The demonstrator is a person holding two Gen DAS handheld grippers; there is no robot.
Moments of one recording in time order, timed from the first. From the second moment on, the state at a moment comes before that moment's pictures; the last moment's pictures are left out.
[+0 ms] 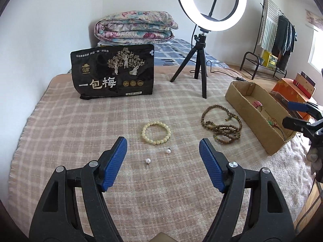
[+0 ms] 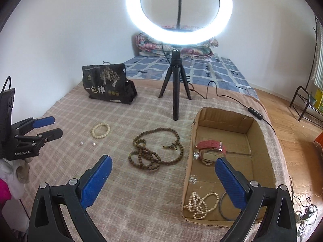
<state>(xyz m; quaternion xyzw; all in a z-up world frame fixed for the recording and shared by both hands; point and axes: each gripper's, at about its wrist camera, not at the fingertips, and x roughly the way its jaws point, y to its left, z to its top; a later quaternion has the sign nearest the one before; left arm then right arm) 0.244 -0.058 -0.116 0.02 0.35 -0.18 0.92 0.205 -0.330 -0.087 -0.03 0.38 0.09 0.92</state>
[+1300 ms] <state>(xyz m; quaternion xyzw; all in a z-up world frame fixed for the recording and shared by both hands) 0.372 -0.072 -0.207 0.00 0.48 -0.17 0.86 0.317 -0.256 -0.207 -0.12 0.52 0.12 0.84</state>
